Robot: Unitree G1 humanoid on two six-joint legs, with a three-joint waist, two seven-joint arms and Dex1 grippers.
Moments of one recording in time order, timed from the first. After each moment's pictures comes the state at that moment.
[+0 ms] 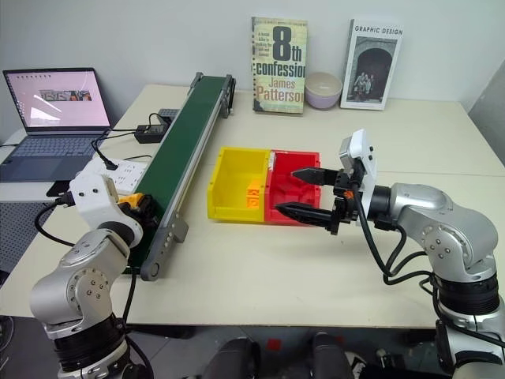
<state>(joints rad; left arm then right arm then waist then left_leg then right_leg) -0.31 0.30 0.44 -0.45 -0.34 1.06 0.07 -0.57 -0.62 -0.06 -0.41 0.85 0.91 0.79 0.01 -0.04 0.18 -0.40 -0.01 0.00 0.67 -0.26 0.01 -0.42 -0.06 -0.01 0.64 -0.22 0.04</state>
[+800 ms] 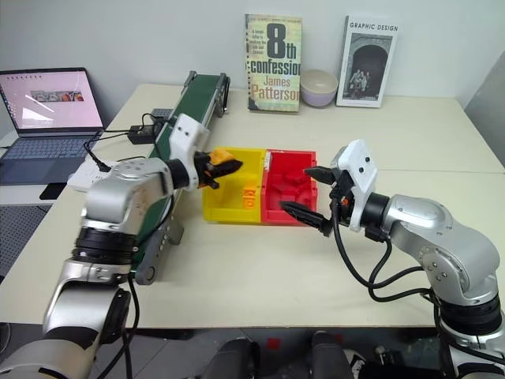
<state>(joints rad) -0.84 0.50 -0.11 0.32 -0.28 0.63 -0.70 -0.48 -0.62 -0.03 -0.60 0.75 0.92 0.52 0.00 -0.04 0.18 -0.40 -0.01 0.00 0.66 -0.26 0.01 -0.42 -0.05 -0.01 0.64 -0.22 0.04</state>
